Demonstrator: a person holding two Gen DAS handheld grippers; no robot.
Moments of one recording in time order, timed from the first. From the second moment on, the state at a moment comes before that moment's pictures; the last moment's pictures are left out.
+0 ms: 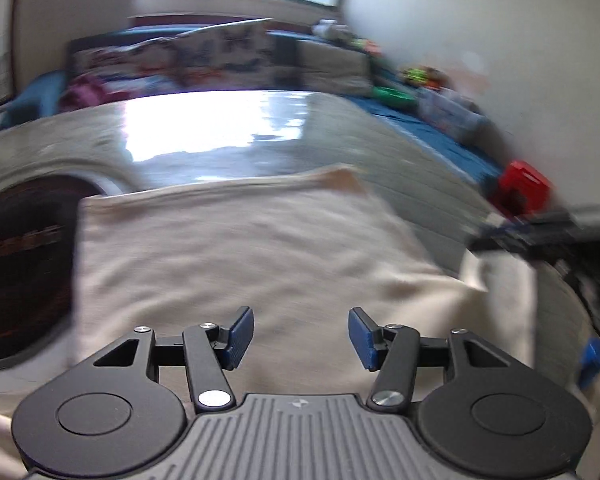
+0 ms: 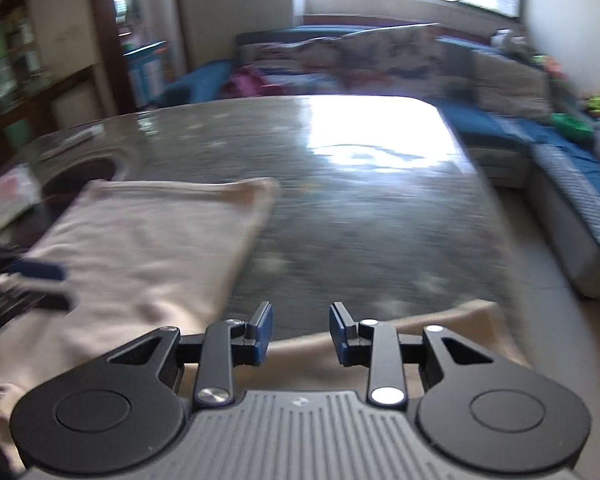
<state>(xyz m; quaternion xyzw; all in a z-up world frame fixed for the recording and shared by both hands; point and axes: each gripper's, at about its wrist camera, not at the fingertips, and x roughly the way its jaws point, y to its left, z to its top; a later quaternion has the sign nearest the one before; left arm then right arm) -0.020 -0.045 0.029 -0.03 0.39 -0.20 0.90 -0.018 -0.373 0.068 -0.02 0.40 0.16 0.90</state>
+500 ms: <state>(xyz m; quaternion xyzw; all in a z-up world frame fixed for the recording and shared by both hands) 0.031 0.027 0.023 -0.05 0.42 -0.09 0.90 0.055 -0.300 0.051 -0.06 0.42 0.19 0.88</state>
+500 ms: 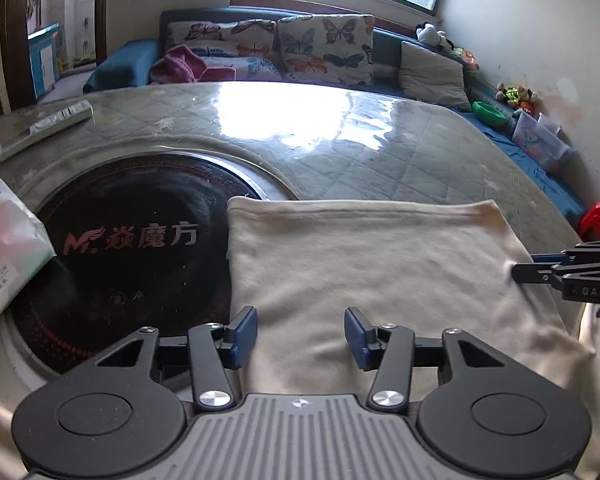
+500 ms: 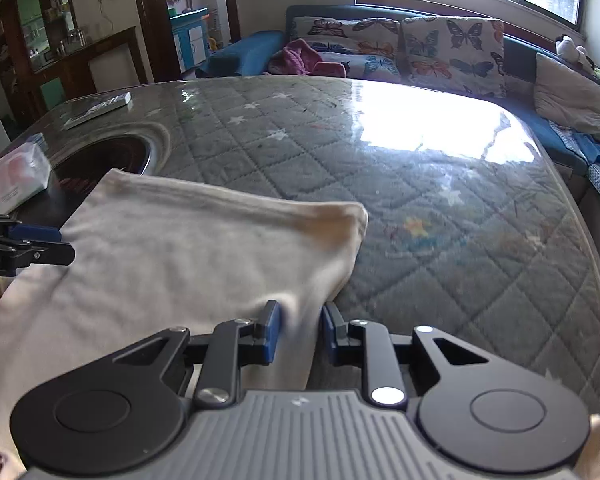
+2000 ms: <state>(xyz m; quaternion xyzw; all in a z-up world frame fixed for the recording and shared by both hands) -0.083 -0.050 0.032 0.06 0.37 -0.18 0.91 -0.126 -0.323 0.073 -0.08 0.38 0.26 0.89</state>
